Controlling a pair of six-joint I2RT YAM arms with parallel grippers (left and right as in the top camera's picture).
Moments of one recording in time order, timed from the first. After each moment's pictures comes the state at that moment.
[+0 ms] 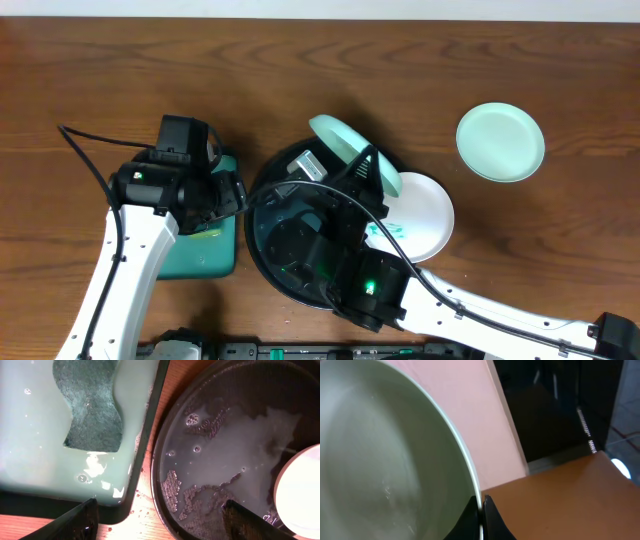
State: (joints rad) left arm -0.13 1.28 1.10 -1.13 0.12 -0.46; right arm 1.19 1.43 1.08 -0.14 1.53 -0.64
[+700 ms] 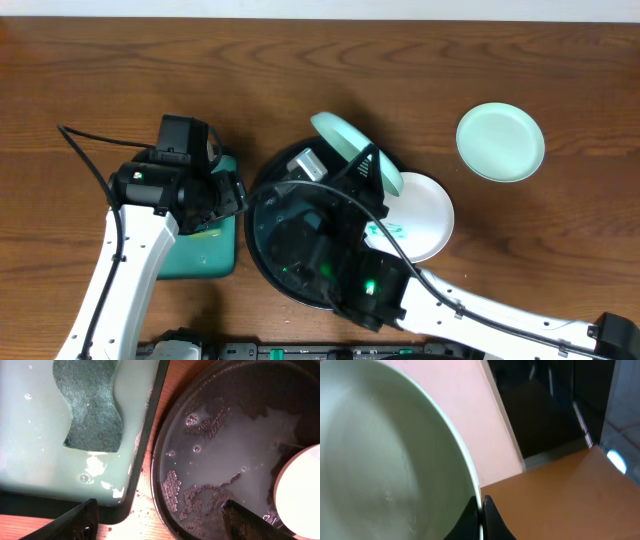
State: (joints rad) left arm -0.13 1.28 1.10 -1.13 0.12 -0.46; right arm 1.18 1.43 1.08 -0.05 1.55 -0.69
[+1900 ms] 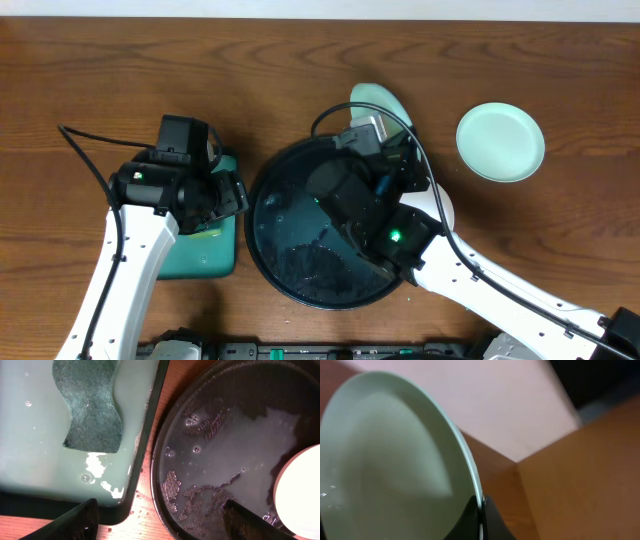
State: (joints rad) left arm -0.13 1.28 1.10 -1.13 0.12 -0.46; right arm 0.92 1.43 1.08 -0.42 1.26 -0.06
